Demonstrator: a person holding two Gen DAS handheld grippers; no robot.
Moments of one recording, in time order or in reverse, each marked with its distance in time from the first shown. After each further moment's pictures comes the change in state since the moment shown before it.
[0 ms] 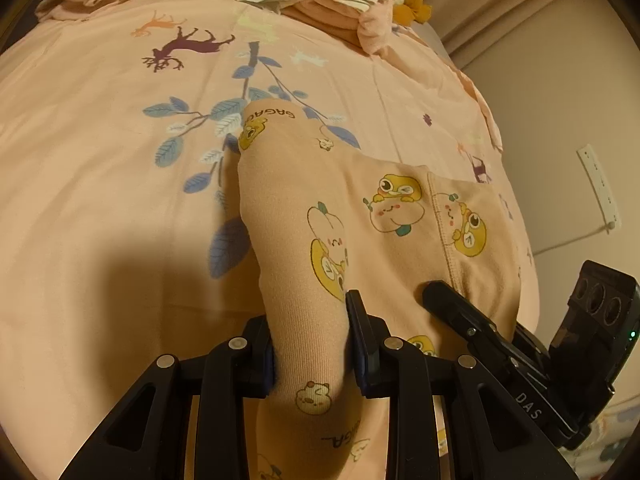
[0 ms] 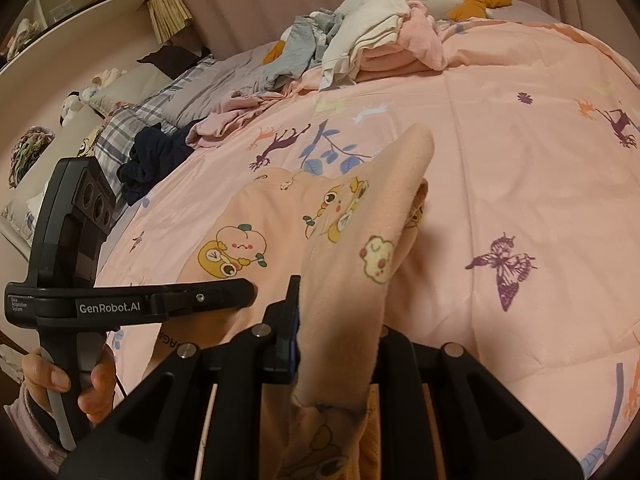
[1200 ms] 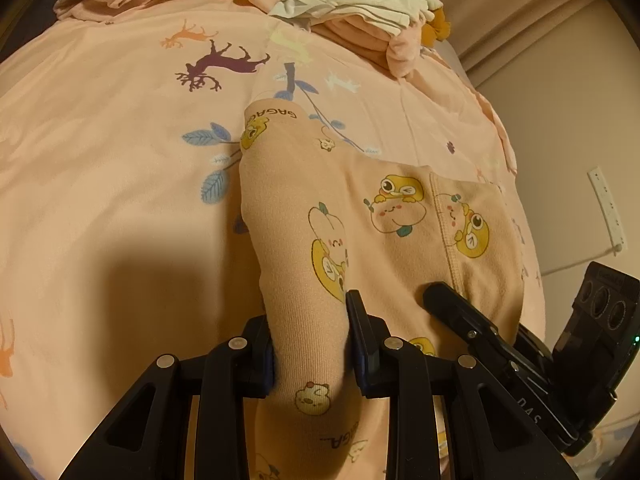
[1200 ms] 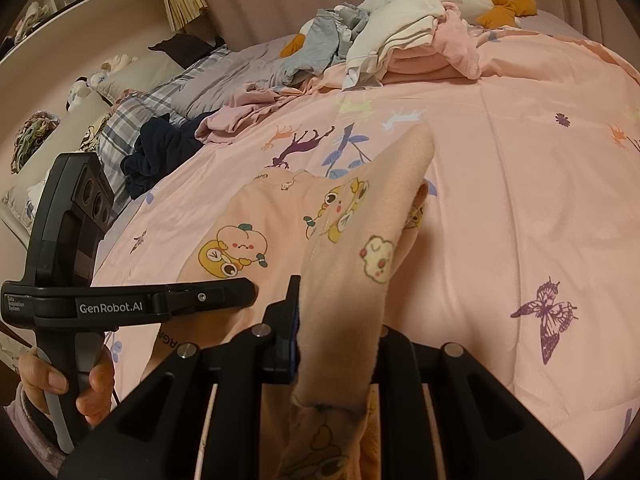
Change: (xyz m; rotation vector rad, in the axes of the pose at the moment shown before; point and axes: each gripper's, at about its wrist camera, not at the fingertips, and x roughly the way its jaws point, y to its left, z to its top) left arm -0.010 0.028 0.021 -0.036 -0.032 0.030; right arm 0.027 0.019 0.020 -0.053 0.014 0.019
